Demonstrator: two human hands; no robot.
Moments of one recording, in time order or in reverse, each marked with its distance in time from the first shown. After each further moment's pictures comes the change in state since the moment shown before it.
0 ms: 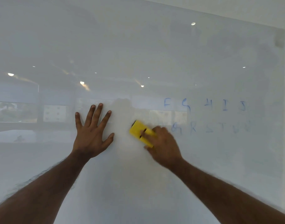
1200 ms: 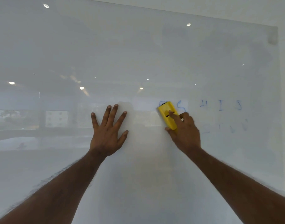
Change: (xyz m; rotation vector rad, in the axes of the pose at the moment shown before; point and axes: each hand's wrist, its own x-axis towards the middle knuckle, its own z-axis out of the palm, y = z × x) left_hand 0.036 0.052 0.003 -0.005 0.003 0.077; right_hand 0.010 0.074 -0.035 -0.055 0.119 0.431
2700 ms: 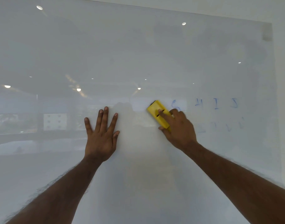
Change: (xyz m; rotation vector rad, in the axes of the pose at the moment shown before) left_hand -0.006 0.009 0.016 -0.009 0.047 -0.061; right_hand 0.014 0.008 -0.004 -0.051 -0.004 -0.241
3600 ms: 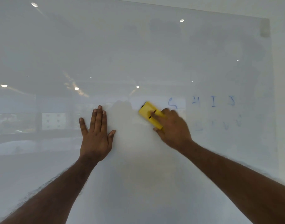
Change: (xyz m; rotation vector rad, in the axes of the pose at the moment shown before) left_hand -0.001 0.004 0.000 0.020 -0.029 -0.058; right_hand -0.001 -0.008 -0.002 -0.018 -0.026 -0.088
